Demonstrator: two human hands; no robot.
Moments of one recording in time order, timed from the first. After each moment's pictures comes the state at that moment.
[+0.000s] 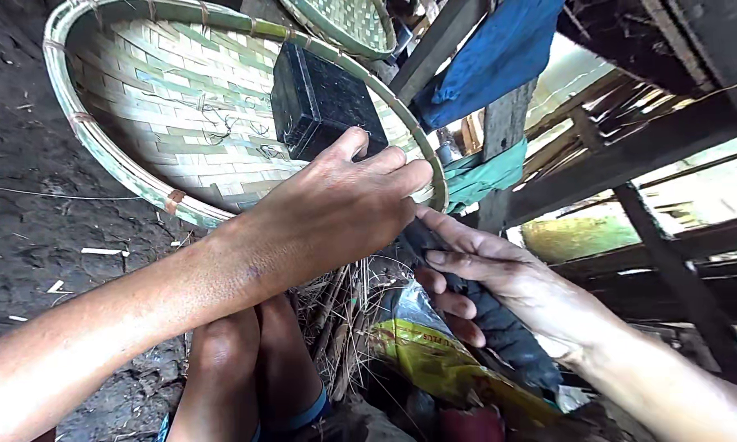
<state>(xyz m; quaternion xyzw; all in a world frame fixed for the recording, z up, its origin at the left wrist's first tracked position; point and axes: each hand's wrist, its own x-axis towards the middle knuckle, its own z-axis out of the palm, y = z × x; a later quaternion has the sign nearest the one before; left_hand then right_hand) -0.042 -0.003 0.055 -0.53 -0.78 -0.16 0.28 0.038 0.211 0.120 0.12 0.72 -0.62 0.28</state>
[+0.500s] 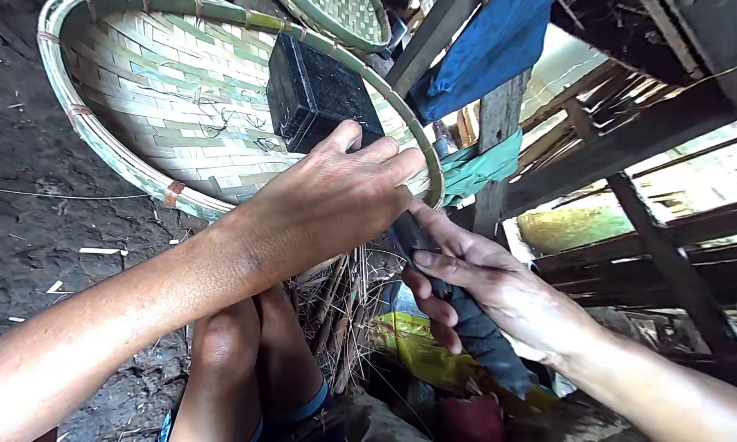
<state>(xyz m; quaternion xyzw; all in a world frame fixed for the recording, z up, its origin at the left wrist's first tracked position) -0.042 -0.003 0.053 -0.54 -0.79 -0.16 0.27 0.055 0.198 0.113 0.08 0.75 -0.61 0.26</state>
